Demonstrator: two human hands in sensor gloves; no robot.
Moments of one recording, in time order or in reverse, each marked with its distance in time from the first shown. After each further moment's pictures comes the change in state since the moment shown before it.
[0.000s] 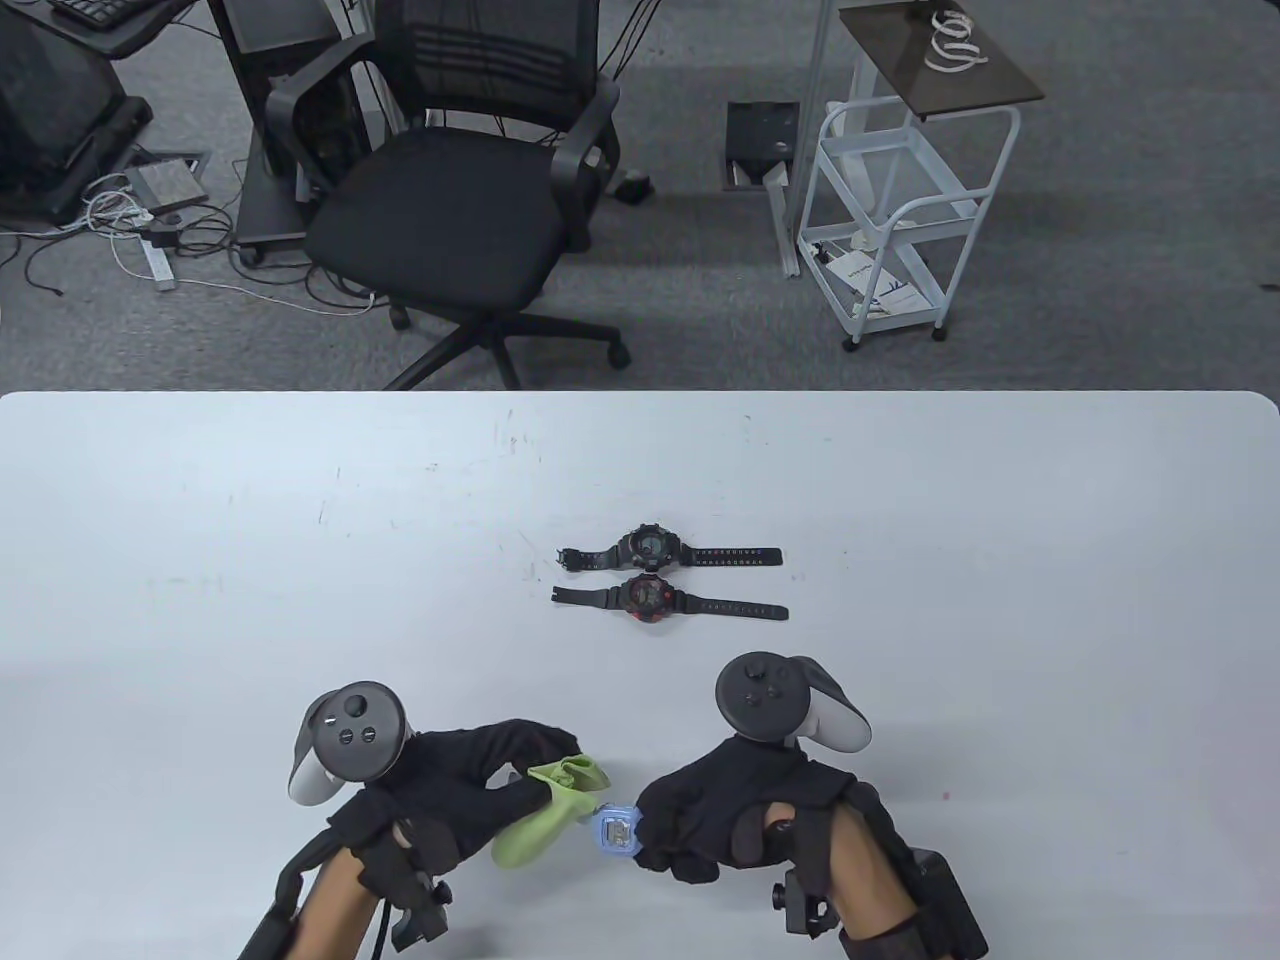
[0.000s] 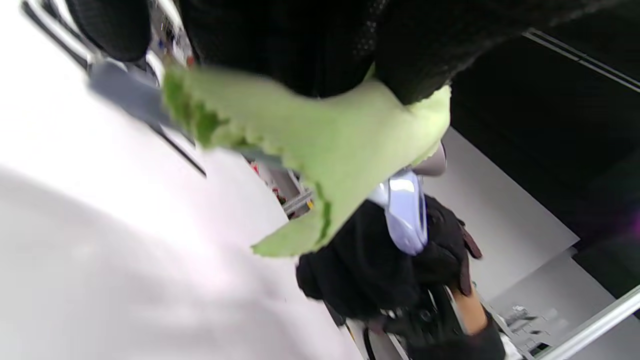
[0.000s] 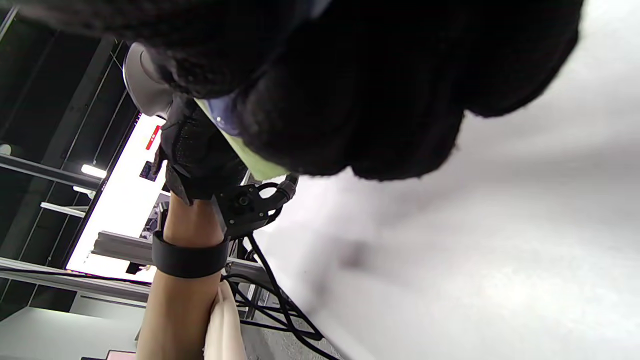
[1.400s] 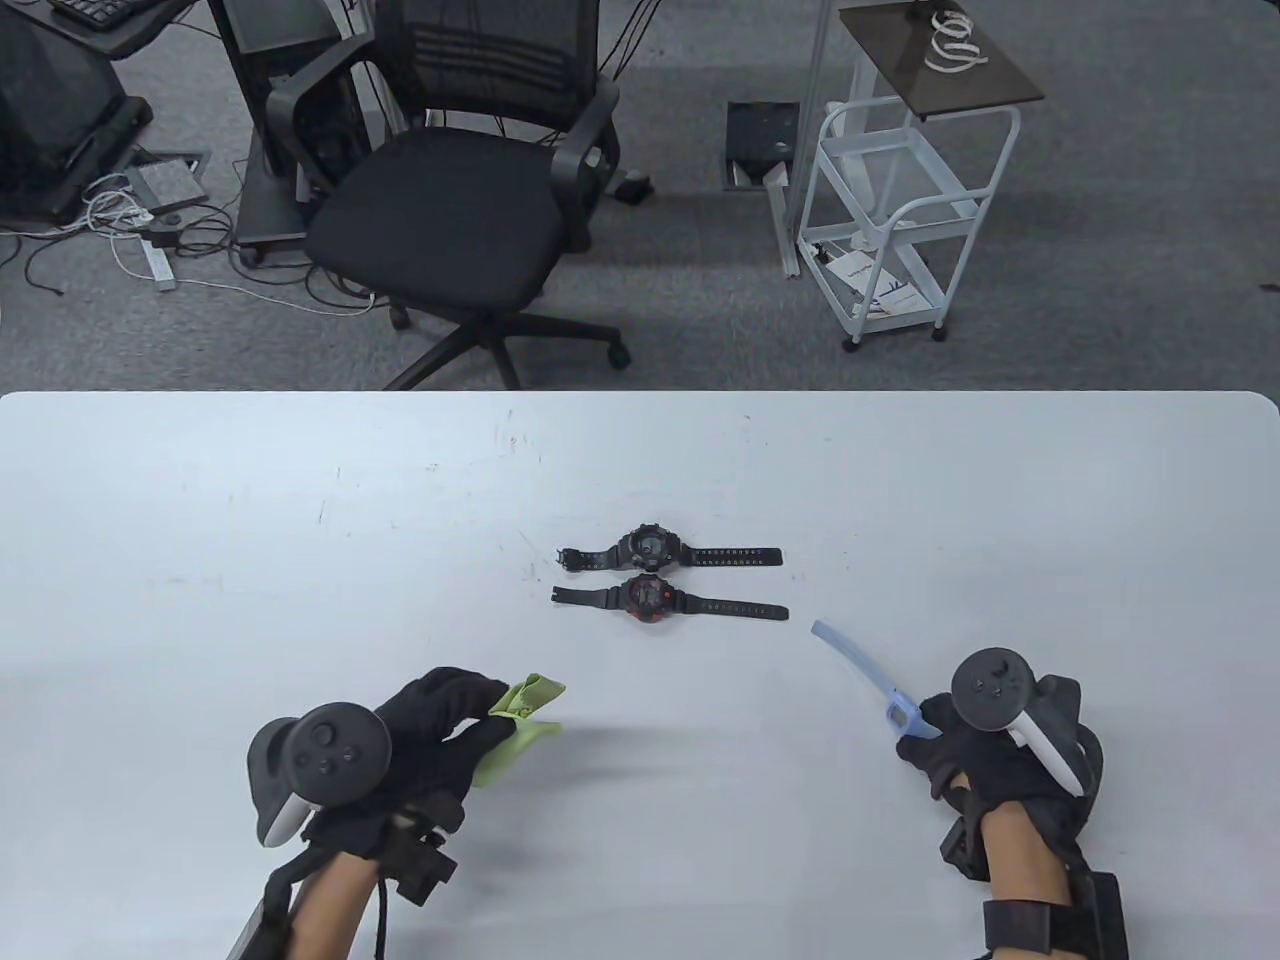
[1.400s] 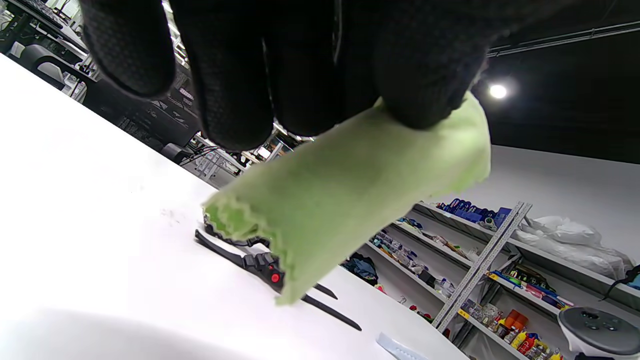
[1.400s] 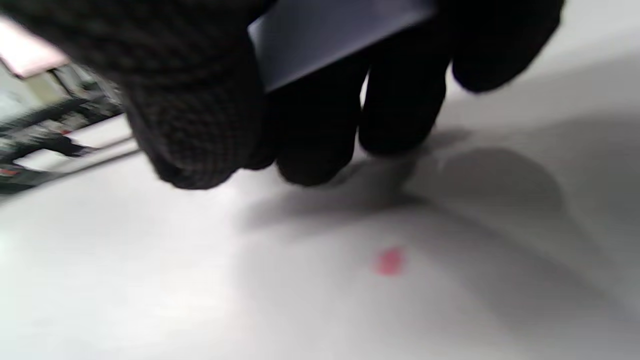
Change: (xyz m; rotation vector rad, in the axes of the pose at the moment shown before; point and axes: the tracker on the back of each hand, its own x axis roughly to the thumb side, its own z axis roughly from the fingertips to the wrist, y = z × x) left_hand 0.010 0.030 0.027 0.495 0.250 -0.453; right_hand -0.135 -0.074 0.156 -0.806 0.802 0.357
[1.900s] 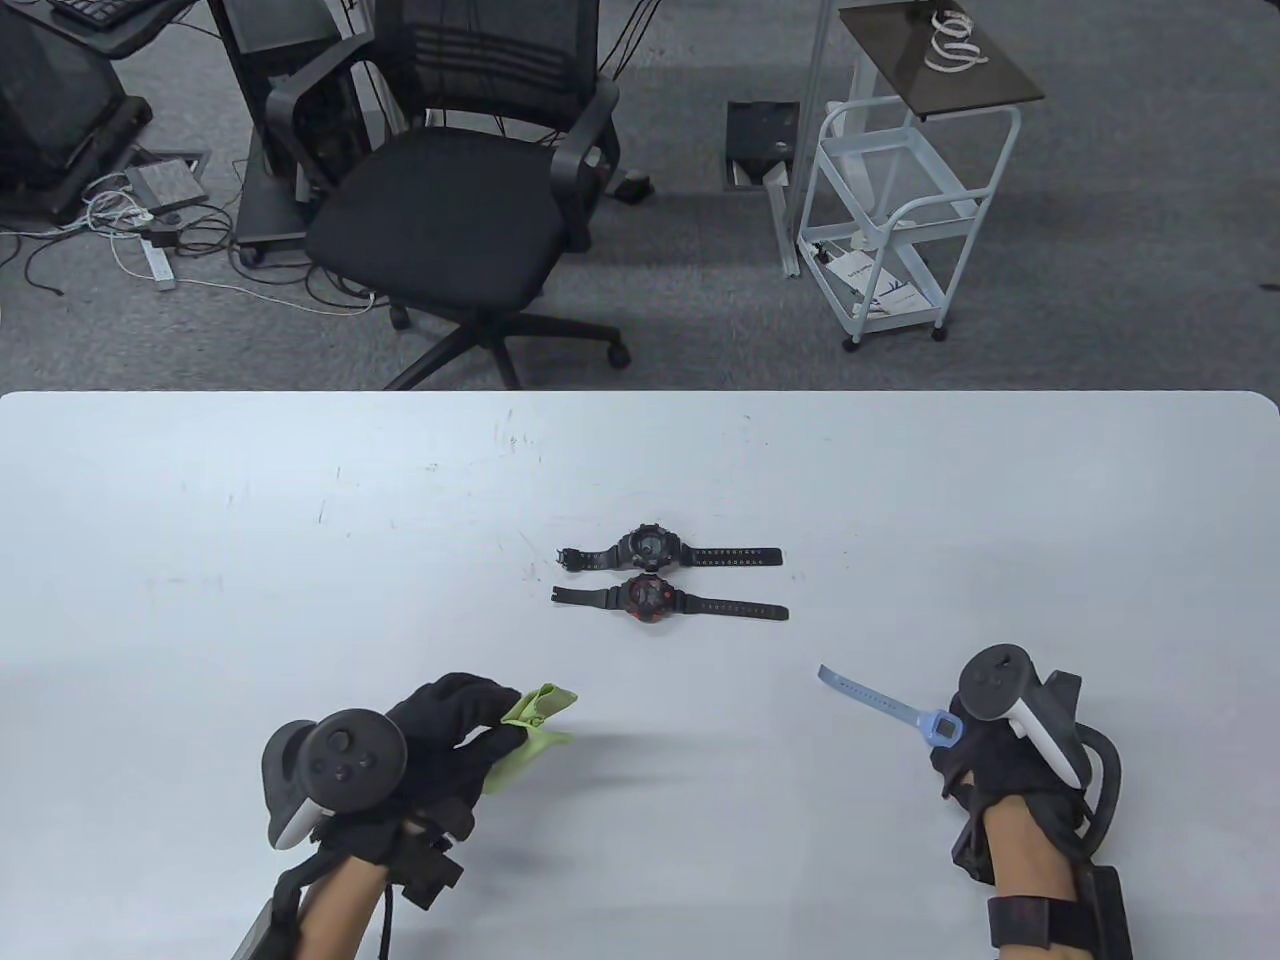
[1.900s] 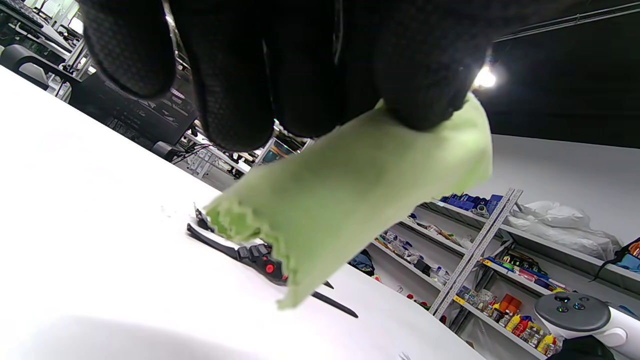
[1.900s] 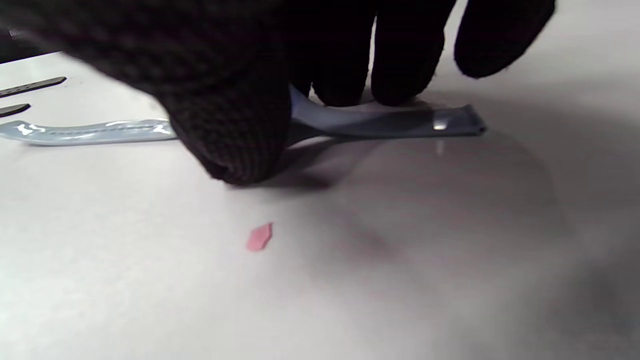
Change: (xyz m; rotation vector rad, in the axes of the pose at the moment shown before) left_hand 0.006 -0.008 0.000 -0.022 -0.031 -0.033; right_hand -0.018 0.001 -0.003 0.056 0.288 0.141
